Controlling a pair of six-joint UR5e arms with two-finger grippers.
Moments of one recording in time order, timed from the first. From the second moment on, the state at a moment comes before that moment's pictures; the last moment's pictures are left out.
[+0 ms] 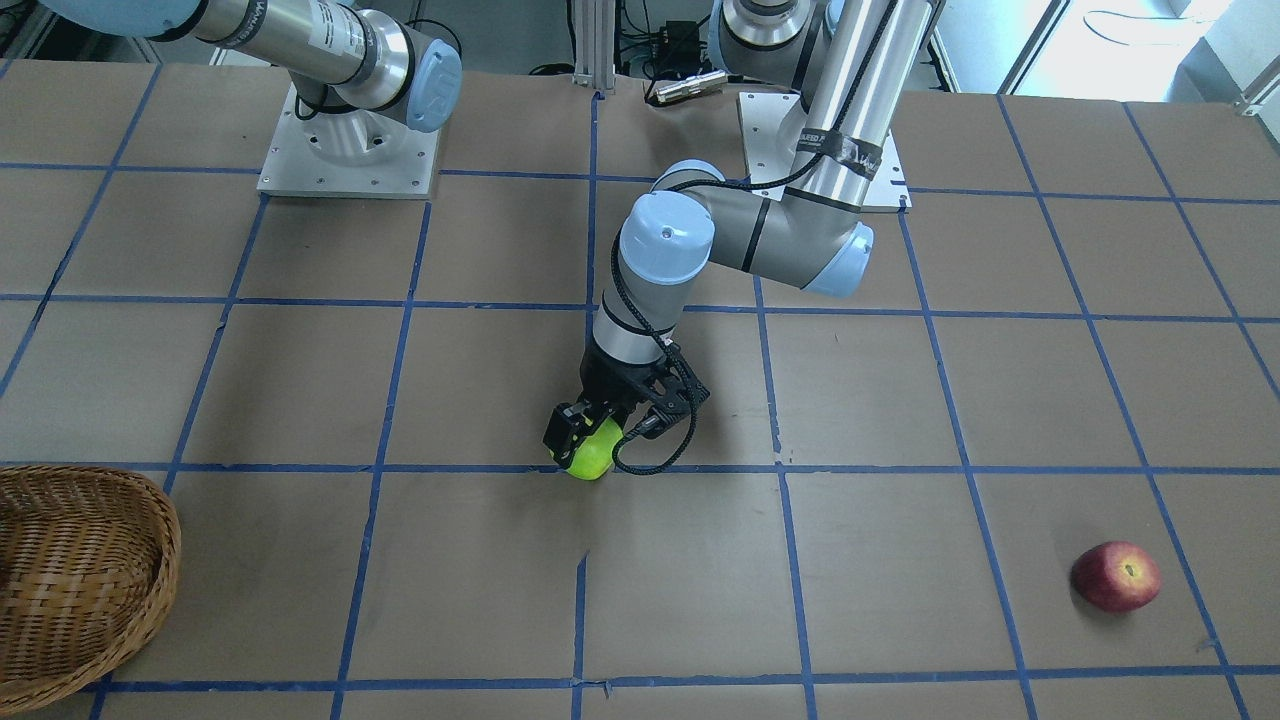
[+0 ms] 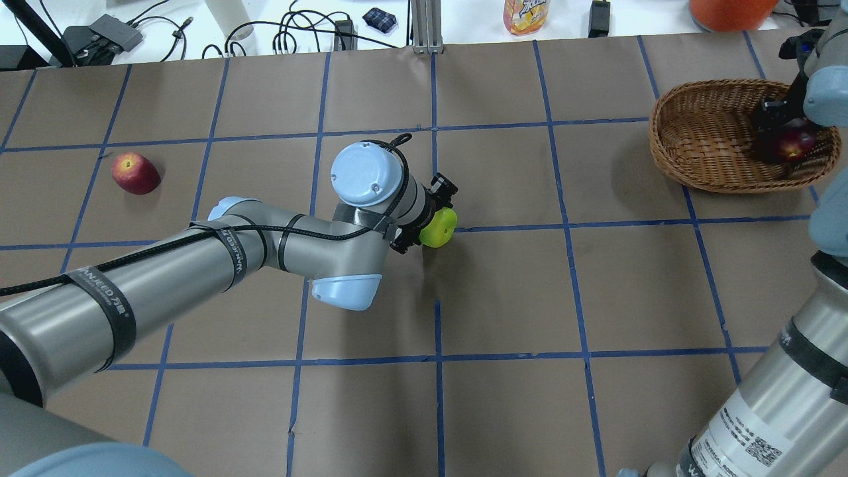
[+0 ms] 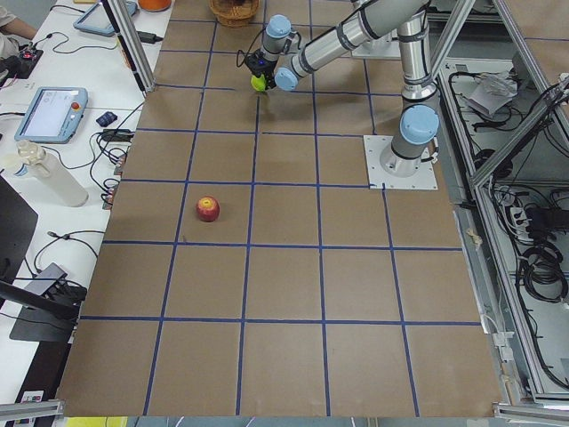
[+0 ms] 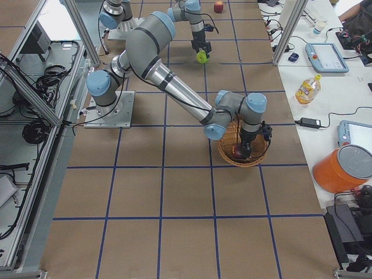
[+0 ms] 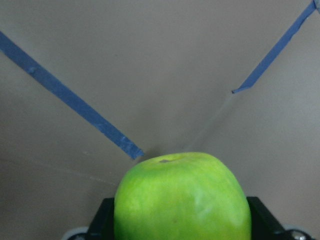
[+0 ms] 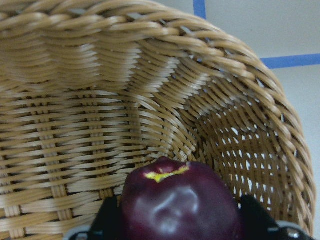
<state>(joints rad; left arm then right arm) -1.92 -2.03 -1.92 -0.43 1.44 -1.13 1.06 -0.85 1.34 -2.22 -1.75 -0.43</state>
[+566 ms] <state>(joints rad) -1.86 -1.97 -1.83 -0.61 1.39 -1.04 1.07 -0.94 1.33 -2.11 -1.73 -0.43</state>
